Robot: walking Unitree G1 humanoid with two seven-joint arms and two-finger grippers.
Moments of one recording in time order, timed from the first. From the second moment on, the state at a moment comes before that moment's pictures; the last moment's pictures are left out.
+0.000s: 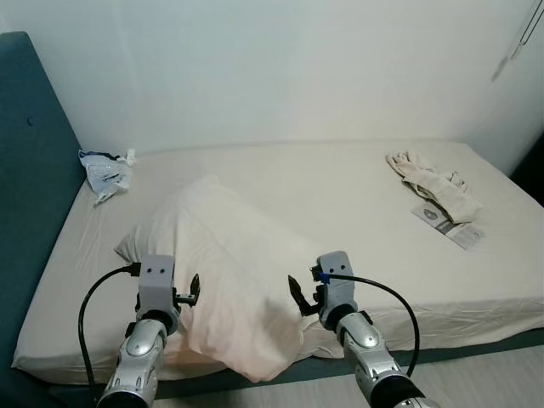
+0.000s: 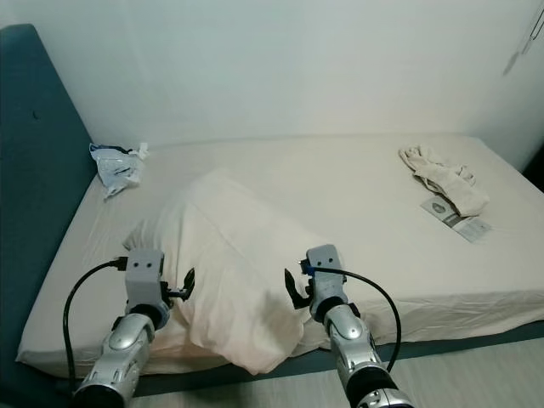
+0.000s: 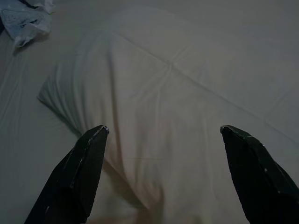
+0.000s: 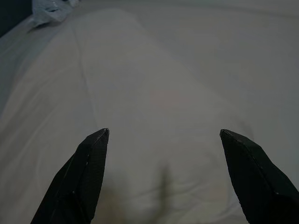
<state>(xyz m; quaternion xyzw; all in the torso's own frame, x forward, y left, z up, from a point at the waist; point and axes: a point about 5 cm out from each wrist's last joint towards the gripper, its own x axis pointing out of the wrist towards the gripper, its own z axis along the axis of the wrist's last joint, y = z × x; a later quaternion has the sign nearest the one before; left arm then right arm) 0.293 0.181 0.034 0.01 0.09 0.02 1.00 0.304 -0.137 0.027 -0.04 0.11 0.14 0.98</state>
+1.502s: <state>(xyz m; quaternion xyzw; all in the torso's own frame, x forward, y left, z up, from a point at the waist) 0.278 0.188 0.019 0.00 0.12 0.04 0.99 0.292 -0.105 0.026 -0.05 0.08 0.21 0.97</state>
